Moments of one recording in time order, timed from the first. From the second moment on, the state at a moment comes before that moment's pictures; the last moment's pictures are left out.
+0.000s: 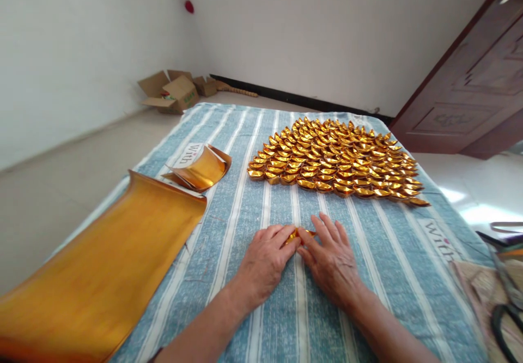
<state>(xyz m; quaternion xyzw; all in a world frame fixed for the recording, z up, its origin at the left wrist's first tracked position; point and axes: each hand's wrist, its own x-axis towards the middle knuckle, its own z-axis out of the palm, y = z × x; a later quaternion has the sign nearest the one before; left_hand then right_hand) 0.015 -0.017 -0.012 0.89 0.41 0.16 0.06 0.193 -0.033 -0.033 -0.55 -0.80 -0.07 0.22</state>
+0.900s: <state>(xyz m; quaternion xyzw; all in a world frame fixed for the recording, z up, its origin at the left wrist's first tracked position) 0.006 -0.023 -0.015 0.81 0.52 0.27 0.05 0.195 -0.020 -0.045 -0.53 -0.76 0.04 0.36</state>
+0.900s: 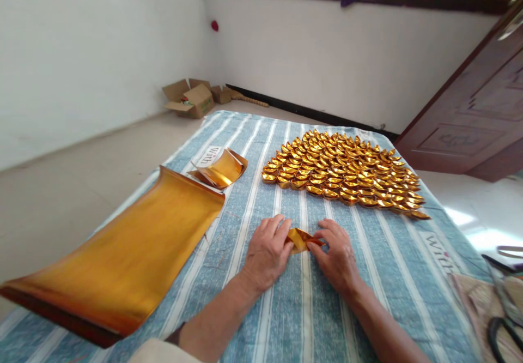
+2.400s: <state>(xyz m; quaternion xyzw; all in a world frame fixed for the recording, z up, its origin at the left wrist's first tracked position) -0.022 -0.023 0.009 0.84 0.44 0.16 0.27 0.194 -0.034 -0.023 -0.37 -0.83 0.16 0.39</state>
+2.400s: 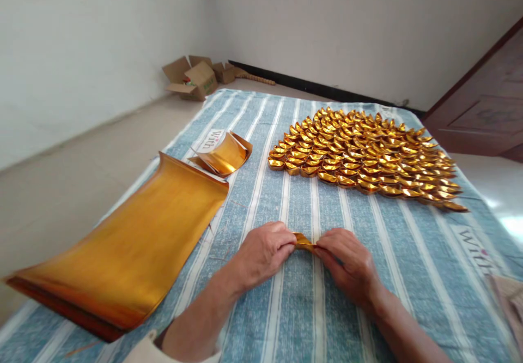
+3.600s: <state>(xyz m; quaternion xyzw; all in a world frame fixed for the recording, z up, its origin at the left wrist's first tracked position) -0.011 -0.028 -0.005 0.82 0.51 0.17 0.21 0.189 -0.031 -0.037 -0.45 -0.84 0.01 0.31</state>
